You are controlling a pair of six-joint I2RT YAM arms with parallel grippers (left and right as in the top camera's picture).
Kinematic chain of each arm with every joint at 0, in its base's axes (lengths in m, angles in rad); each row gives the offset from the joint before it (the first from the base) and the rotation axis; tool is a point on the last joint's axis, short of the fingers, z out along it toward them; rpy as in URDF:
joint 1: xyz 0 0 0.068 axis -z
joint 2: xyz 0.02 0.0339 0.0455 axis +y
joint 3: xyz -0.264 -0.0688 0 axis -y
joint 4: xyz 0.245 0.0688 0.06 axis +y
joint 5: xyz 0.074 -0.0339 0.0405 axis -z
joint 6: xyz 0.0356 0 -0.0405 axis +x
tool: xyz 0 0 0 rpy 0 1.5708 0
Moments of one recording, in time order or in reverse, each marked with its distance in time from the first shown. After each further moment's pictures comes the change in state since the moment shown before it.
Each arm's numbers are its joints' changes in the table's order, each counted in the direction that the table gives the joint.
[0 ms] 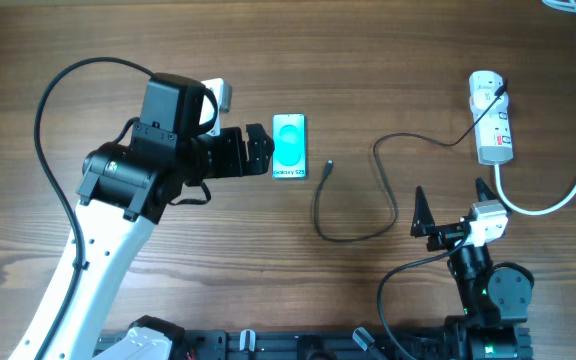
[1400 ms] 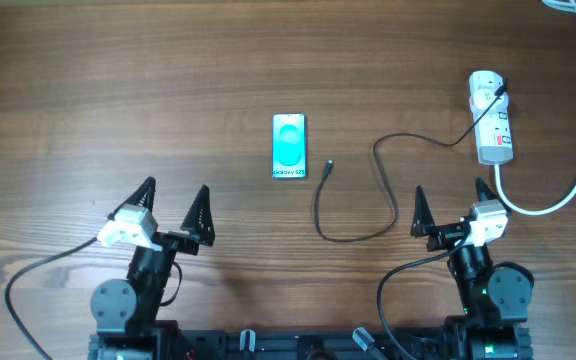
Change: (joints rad) left arm -0.315 -1.203 -1.212 -1.026 -0.028 0.096; right arm 0.000 0.002 0.000 0.000 0.000 0.000
